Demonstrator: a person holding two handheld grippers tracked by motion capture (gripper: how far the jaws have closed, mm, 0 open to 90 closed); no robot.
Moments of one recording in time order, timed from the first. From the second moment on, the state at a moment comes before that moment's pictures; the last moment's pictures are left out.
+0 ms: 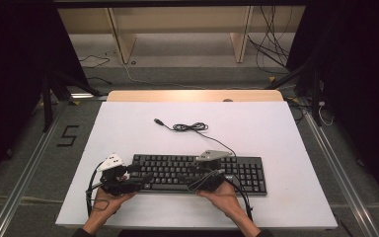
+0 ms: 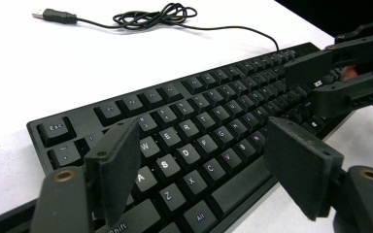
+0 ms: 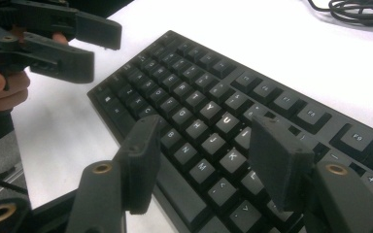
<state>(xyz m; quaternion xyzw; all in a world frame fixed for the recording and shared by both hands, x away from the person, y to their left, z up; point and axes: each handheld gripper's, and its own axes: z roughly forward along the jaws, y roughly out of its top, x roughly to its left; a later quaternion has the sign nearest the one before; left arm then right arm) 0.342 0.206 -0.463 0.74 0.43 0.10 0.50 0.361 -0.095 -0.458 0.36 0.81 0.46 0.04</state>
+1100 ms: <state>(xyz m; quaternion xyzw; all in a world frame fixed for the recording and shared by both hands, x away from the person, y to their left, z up) 0.375 0.174 -0.467 0.79 0.43 0.08 0.44 0.348 -0.100 -0.459 0.35 0.81 0.47 0.05</state>
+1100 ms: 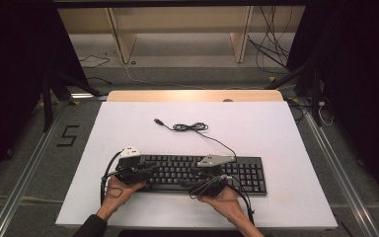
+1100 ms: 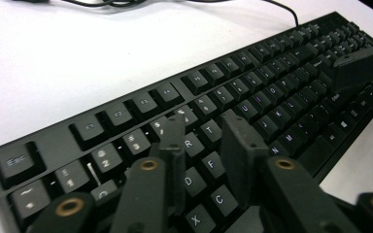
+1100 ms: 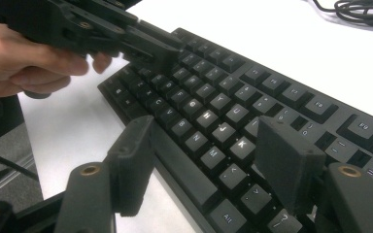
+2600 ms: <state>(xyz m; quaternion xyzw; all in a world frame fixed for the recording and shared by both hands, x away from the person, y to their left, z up) 0.391 0.158 -0.476 0.80 0.42 0.08 0.41 0.337 -0.107 -0.459 0.34 0.81 0.47 0.05</state>
